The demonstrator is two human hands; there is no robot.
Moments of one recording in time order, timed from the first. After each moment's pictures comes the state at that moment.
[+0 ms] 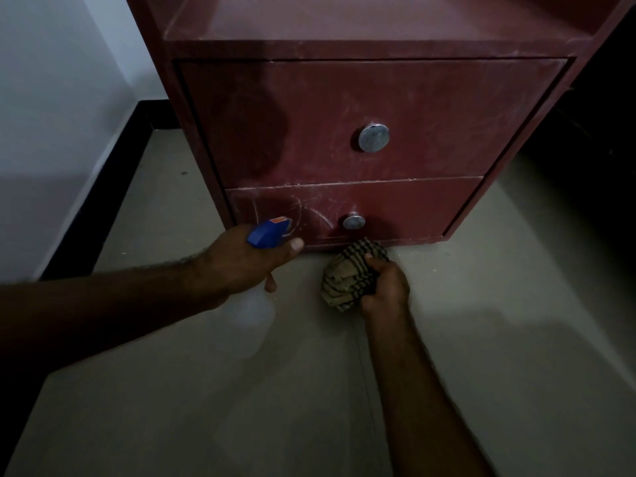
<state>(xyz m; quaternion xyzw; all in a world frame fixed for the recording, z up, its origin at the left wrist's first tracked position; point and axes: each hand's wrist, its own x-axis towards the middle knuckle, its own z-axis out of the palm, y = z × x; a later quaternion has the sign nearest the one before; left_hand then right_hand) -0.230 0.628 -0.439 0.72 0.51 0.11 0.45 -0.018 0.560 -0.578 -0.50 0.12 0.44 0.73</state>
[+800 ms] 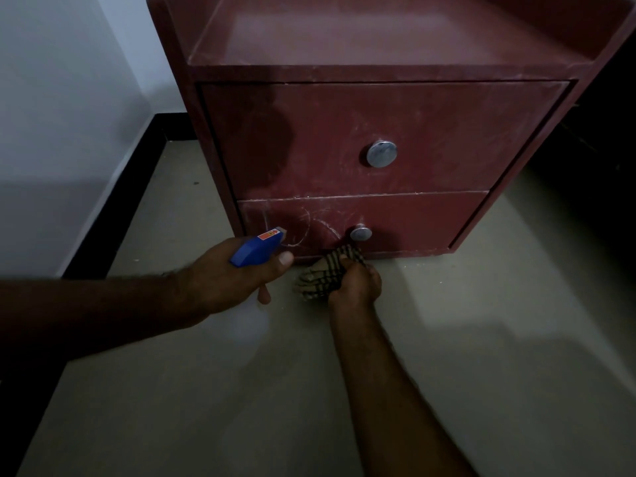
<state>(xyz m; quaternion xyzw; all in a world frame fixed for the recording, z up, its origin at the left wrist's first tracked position) -0.261 0.619 -0.415 0.75 0.46 0.10 0.47 -0.075 0.604 -0.556 -0.51 0.16 0.39 0.75</state>
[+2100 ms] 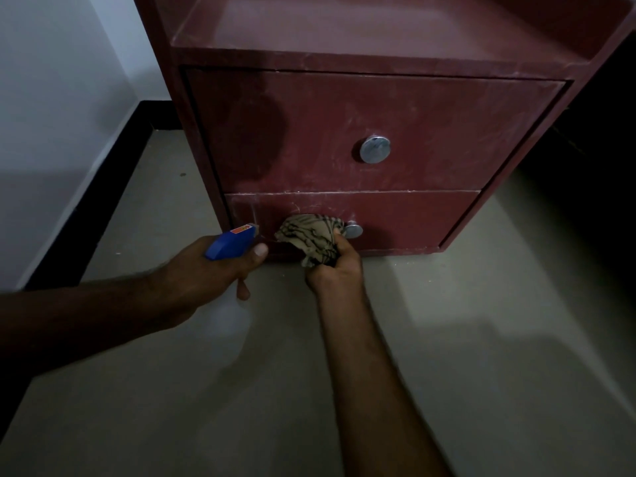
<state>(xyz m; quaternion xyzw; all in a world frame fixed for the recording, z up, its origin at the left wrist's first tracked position) -0.262 0.626 -0.430 0.67 0.52 0.13 0.51 -0.079 0.585 -0.492 -0.28 0.18 0.58 0.75</state>
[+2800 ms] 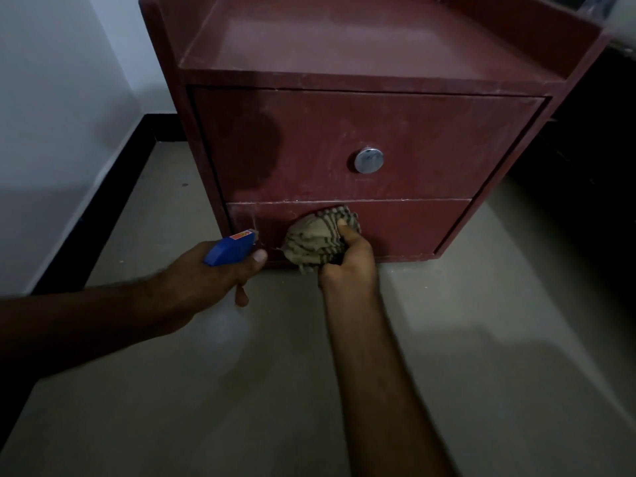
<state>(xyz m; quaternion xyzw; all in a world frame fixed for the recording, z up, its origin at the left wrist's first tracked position) -0.266 0.622 -0.423 0.69 0.51 0.13 0.51 -0.074 0.581 -0.470 -0.38 0.12 0.51 0.76</state>
